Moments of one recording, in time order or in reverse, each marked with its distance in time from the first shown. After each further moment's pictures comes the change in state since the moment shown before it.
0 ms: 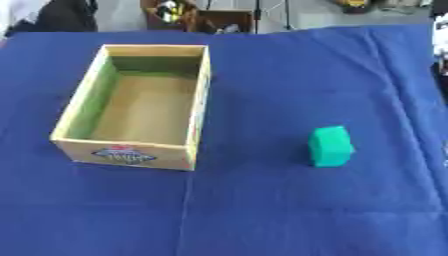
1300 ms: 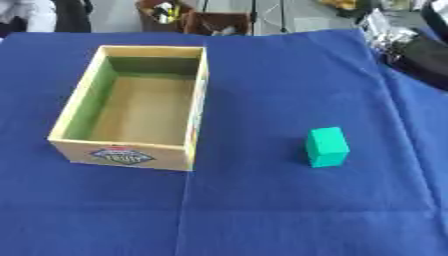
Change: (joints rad) left arm 0.008 0.000 -0.001 0.000 0.006 0.006 -0.011; right arm -0.185 -0.349 0.141 0.000 0.415 0.180 0.568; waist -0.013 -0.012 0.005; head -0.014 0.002
